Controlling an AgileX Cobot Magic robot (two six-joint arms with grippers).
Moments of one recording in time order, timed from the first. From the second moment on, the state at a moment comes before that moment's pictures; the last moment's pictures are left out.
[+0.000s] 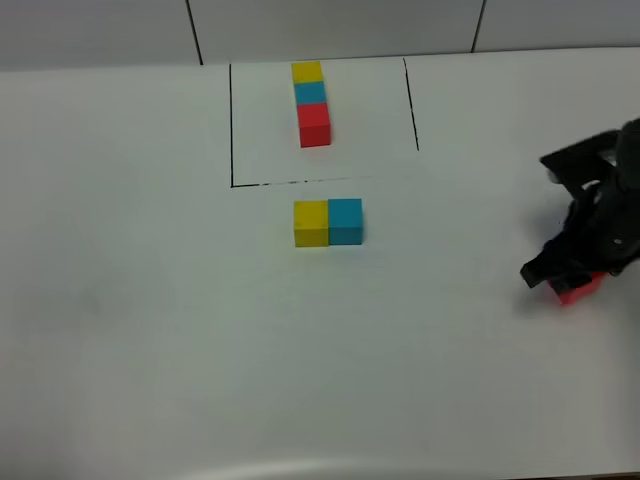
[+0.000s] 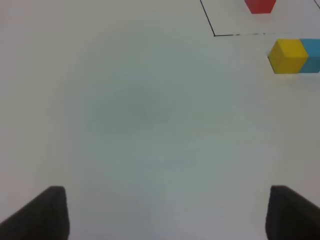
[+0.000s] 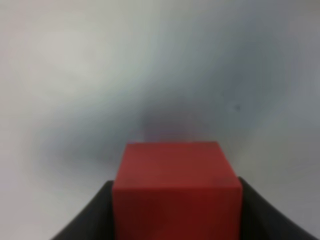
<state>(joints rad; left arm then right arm) -0.04 0.00 -0.51 -0.07 1.07 0.00 0.23 1.81 -1.02 -0.09 0.70 -0.24</state>
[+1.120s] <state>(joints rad) -0.04 0.00 -0.51 -0.07 1.07 0.00 0.57 2.33 -1.85 -0.04 1.08 -0.97</state>
